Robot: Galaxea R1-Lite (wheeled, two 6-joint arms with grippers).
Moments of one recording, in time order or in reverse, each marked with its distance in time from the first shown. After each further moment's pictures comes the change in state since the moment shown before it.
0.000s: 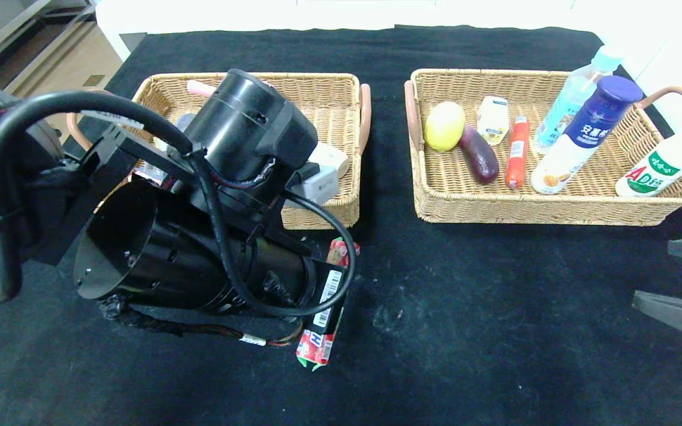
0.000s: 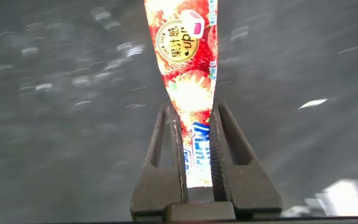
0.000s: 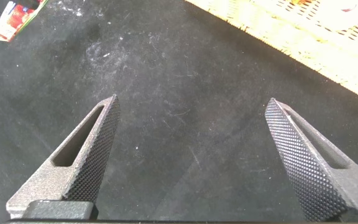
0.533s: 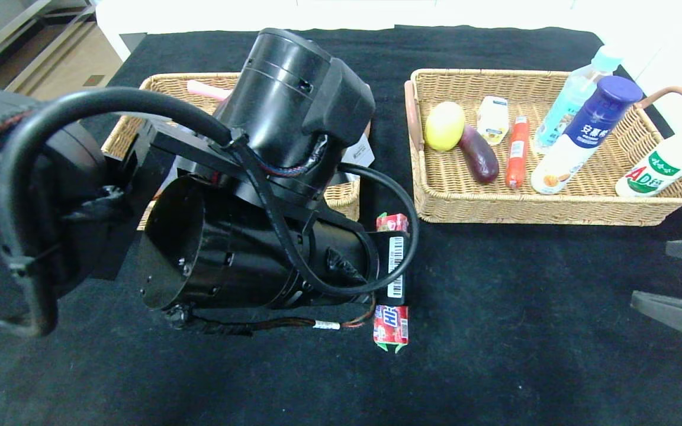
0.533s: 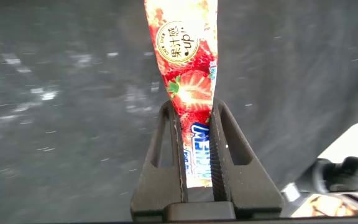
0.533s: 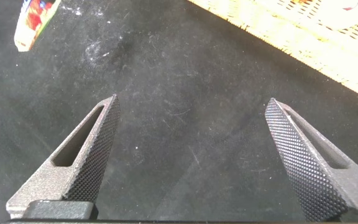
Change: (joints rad) left arm -0.096 0.039 -0.013 -0.205 -0.009 -0.217; right arm 0.000 0.005 0.000 0.000 0.000 0.000
